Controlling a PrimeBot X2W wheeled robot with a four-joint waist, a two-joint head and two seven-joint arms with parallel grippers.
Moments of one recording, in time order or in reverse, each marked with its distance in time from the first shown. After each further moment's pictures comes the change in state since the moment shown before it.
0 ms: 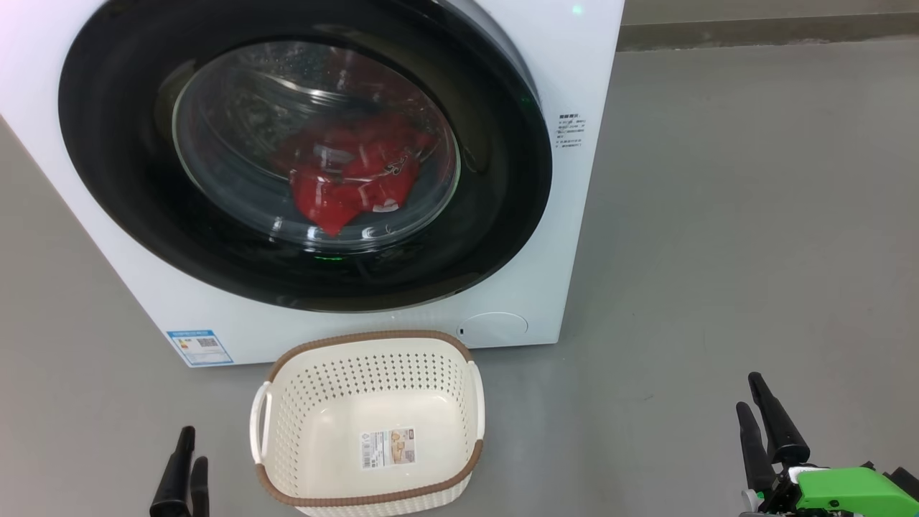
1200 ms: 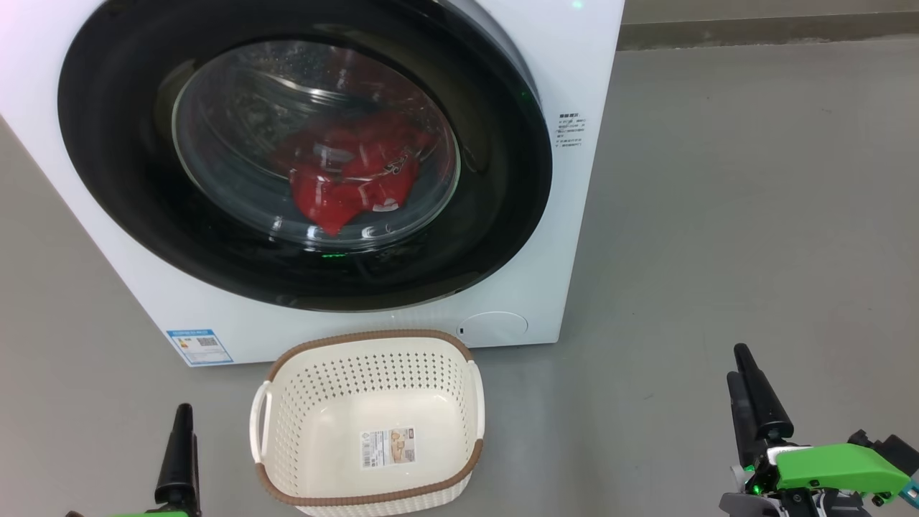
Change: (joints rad) left arm 0.000 0.003 -0.037 -0.078 0.154 0.000 -0.105; right arm -0.017 -0.030 0.103 -0.069 -0.065 0.000 -0.101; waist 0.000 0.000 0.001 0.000
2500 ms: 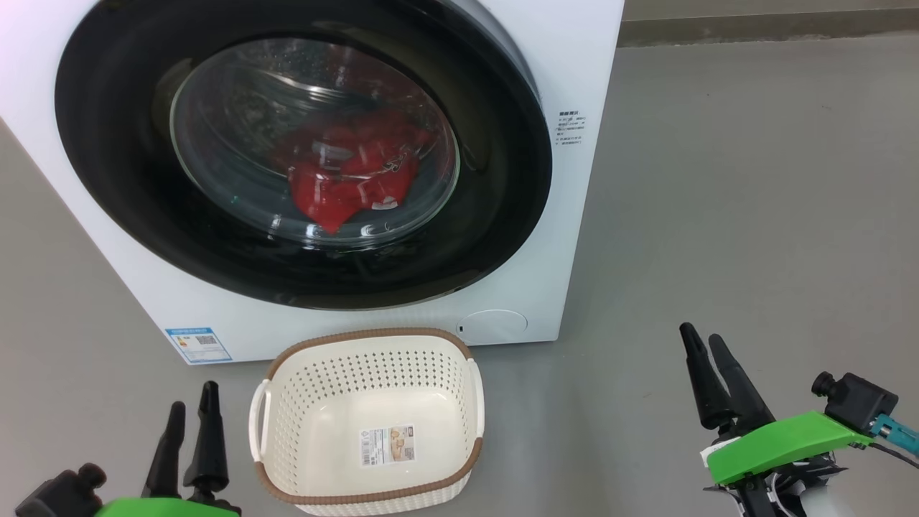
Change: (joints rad) left arm -0.001 0.048 -0.066 -0.059 0.613 0.000 -0.112; right arm -0.048 -0.060 0.120 -0.025 -0.625 0.000 -0.118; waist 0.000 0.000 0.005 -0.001
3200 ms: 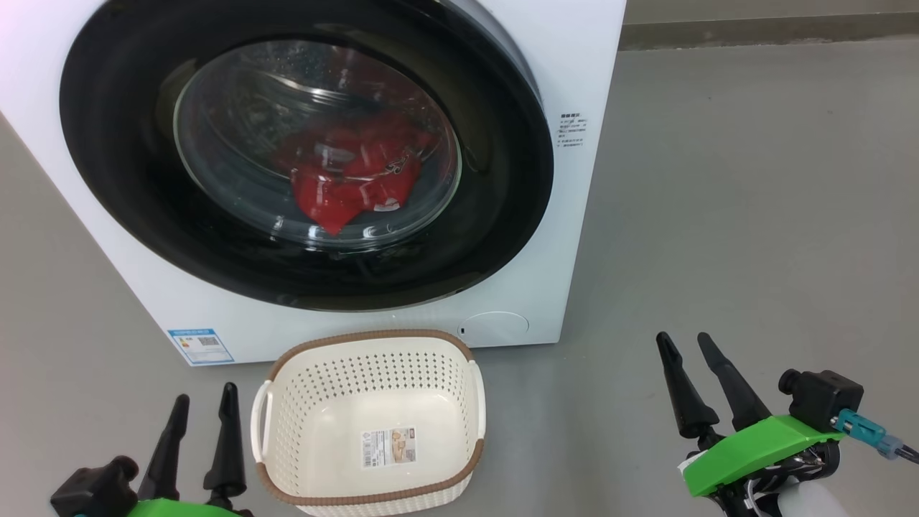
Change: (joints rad) left arm 0.000 -0.002 -0.006 0.011 0.335 -0.001 -0.059; right arm -0.022 -0.007 0.029 0.046 -0.309 0.000 -0.058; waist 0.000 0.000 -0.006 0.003
